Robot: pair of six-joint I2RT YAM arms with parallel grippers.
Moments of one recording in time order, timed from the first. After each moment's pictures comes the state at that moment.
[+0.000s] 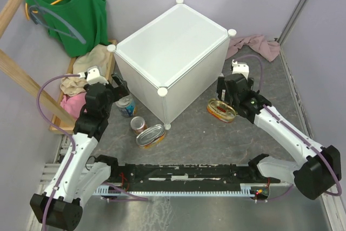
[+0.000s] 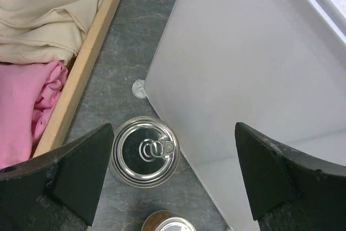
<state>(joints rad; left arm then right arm) -0.21 0.79 0.75 -0.26 -0.30 -0.42 0.52 1.15 0.92 -0.46 0.51 0.37</state>
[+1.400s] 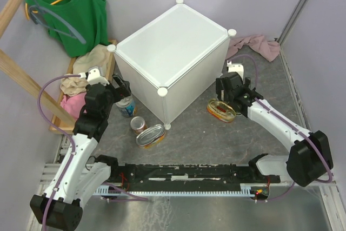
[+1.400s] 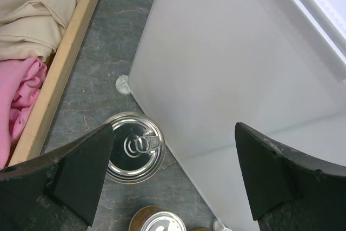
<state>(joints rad) -0.21 0.78 0.75 -0.26 -0.23 -0.44 0.49 1.28 0.92 -0.43 0.53 0.31</state>
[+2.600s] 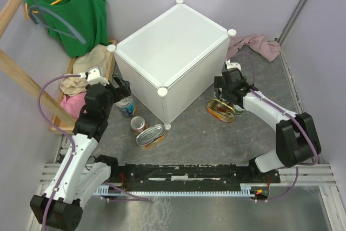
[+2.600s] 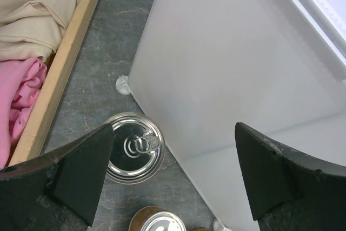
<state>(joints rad) -0.21 0.78 0.75 -0.25 -0.23 -0.44 0.37 1.47 0.93 -0.29 0.33 0.28</state>
